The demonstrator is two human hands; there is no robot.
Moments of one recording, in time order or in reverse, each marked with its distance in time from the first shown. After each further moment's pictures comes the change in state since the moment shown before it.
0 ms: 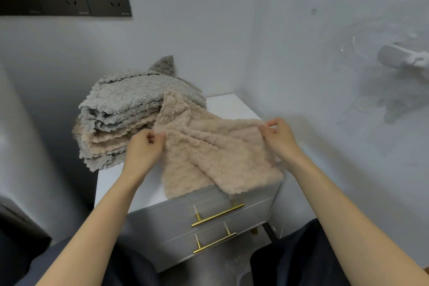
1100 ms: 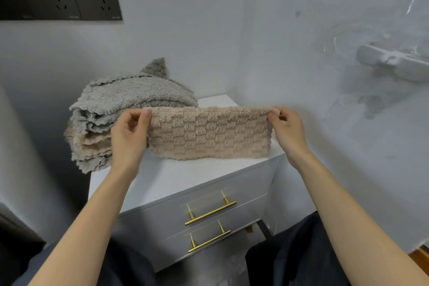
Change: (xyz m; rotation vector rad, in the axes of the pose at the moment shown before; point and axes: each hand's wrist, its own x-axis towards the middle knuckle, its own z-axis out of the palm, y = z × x) left_hand 0.000 0.018 -0.005 -0.421 0.167 0.221; right_hand -0.002 -0.002 -0.032 0.173 0.150 -0.276
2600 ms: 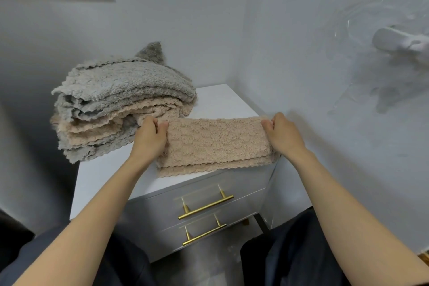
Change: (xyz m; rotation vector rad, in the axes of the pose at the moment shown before) left_hand -0.005 -0.031 0.036 0.515 -0.275 -0.185; right_hand 0.016 0.048 0.004 -0.727 -0.245 0.106
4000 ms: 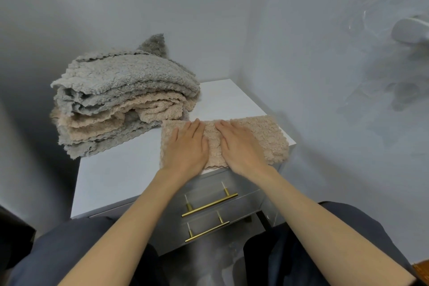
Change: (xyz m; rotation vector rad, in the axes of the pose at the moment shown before) left_hand -0.027 0.006 0.056 0.581 -0.233 0.309; right_hand -0.043 -0.061 0.065 -0.198 -0.149 -0.411
